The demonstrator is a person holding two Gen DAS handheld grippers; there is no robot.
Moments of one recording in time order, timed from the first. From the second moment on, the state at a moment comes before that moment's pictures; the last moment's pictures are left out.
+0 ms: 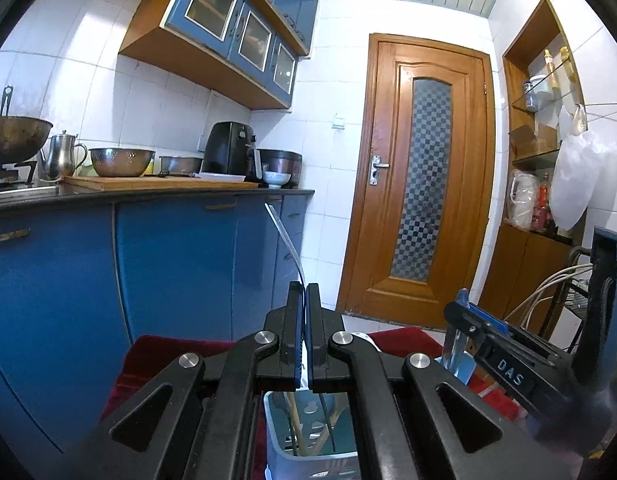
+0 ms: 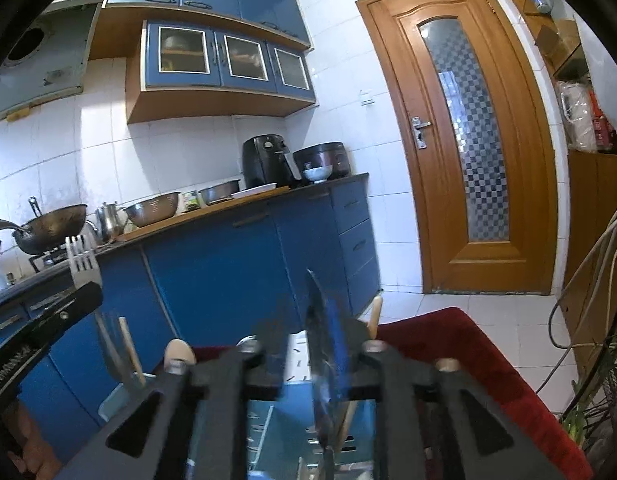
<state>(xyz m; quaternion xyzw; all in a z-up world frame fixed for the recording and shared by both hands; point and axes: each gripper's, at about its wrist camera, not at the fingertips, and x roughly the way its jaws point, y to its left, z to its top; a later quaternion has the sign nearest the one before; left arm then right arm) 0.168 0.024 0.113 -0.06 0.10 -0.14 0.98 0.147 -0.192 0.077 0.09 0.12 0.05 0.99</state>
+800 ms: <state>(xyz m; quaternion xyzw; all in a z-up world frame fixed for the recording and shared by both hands) 0.159 0.007 0.111 -0.06 0.12 -0.13 0.98 0.109 -0.207 0.093 0.10 0.14 0.11 0.98</state>
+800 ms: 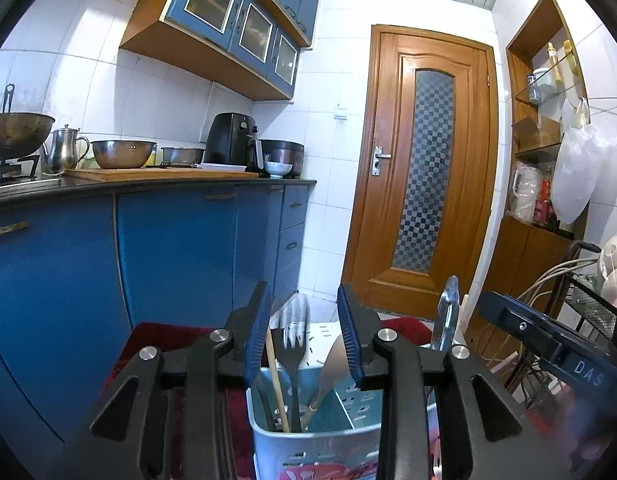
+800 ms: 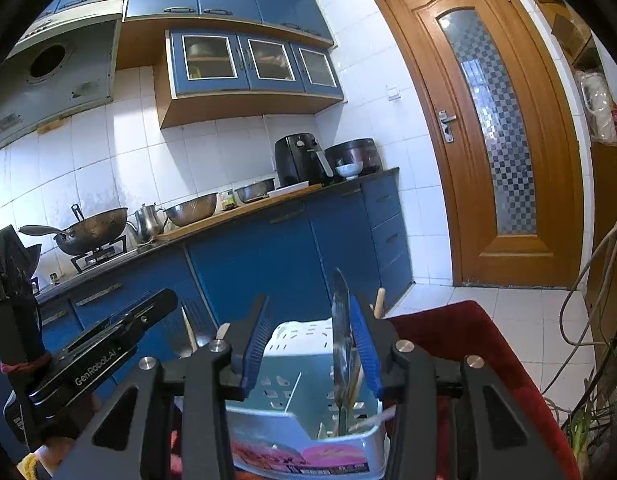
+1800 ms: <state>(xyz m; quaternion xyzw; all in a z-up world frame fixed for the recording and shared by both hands) 0.068 0.015 0.102 -0.04 0.21 -0.13 0.97 0.038 -0.226 0.071 0.15 0.24 0.09 0.95</state>
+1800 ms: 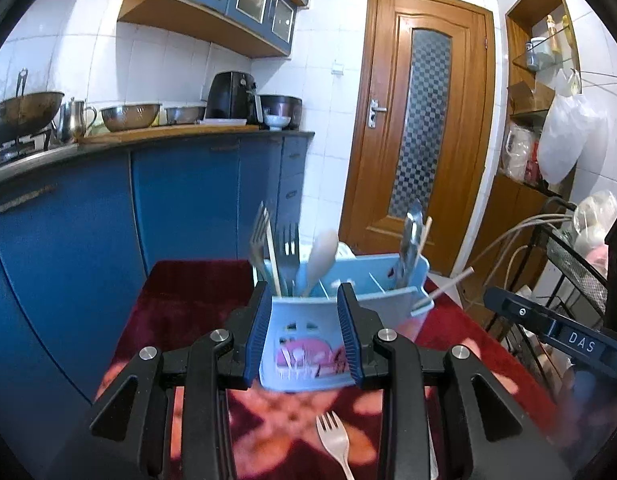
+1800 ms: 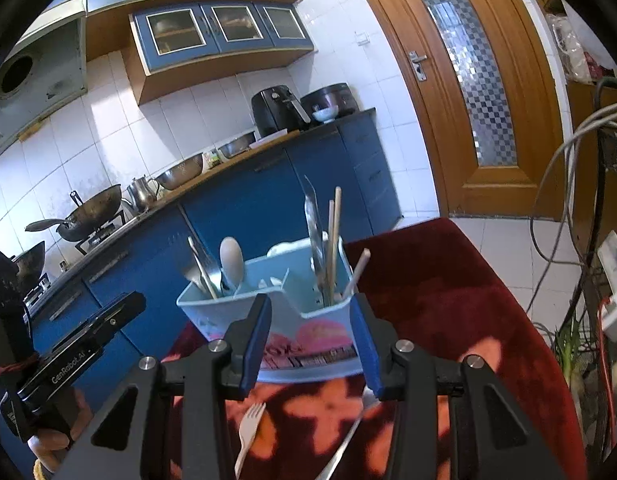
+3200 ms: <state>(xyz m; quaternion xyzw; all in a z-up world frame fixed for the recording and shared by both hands) 0.099 -0.002 -0.029 -0.07 0.47 -0.17 0.86 0.021 -0.250 -0.016 0.17 0.36 0.05 0.92</state>
